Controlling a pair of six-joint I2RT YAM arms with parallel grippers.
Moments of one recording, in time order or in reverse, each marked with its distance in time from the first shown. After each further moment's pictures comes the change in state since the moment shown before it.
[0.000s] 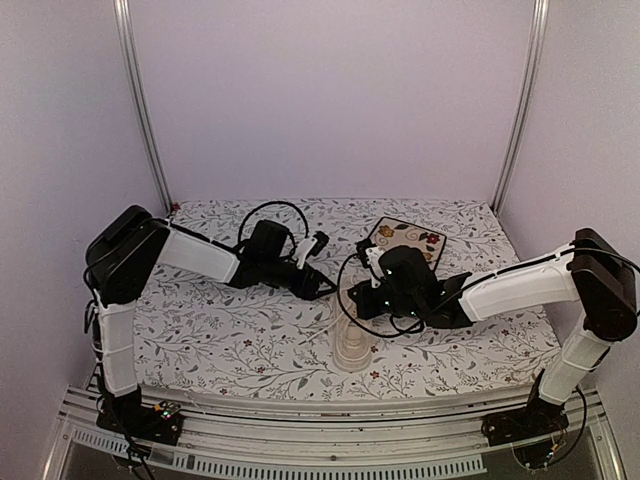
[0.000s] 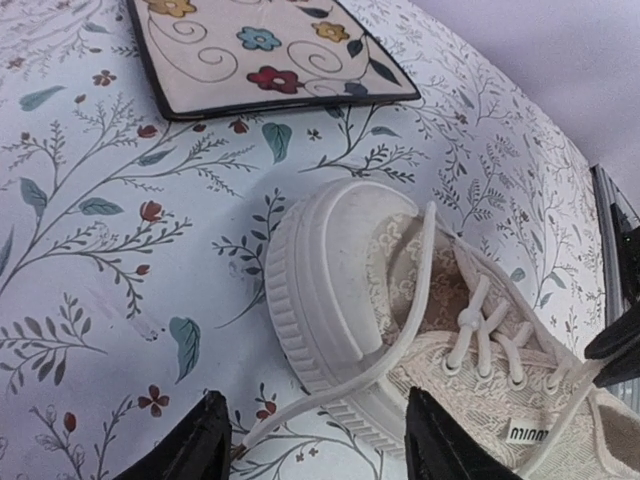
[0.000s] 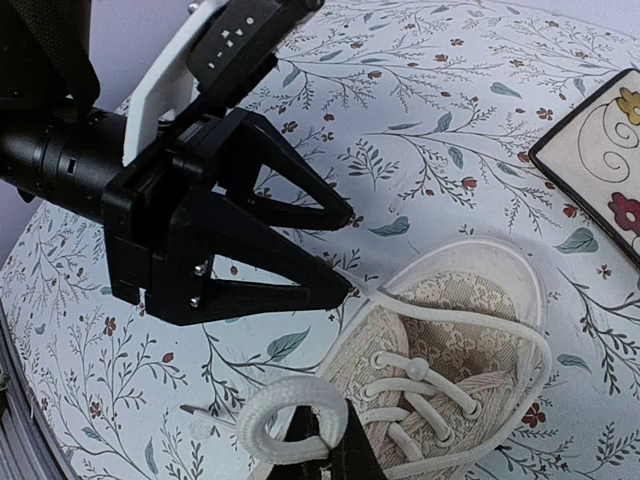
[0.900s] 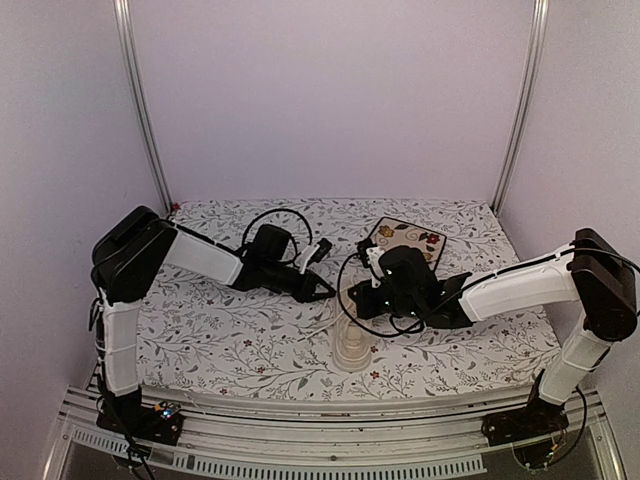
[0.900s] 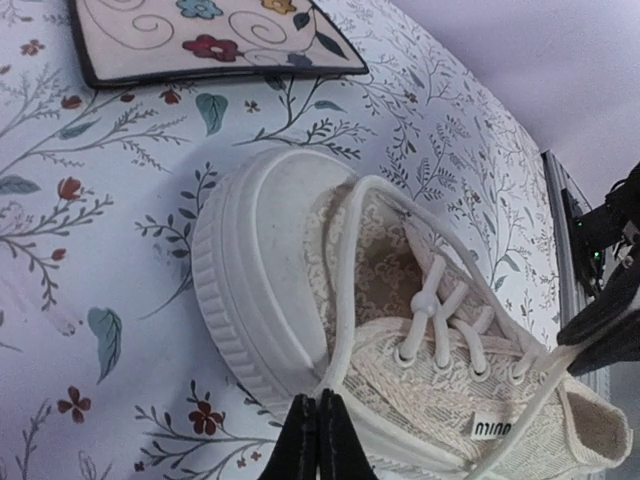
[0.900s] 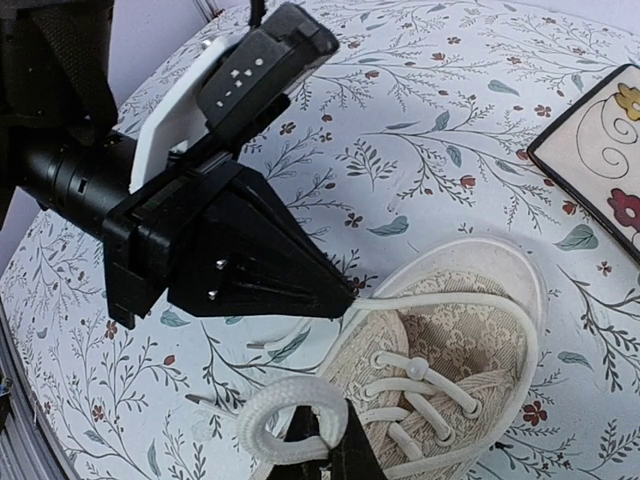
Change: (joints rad) left arm 0.000 0.076 0.047 0.003 0.166 -0.027; right arm 0.000 0.000 0.000 0.000 0.001 0.014
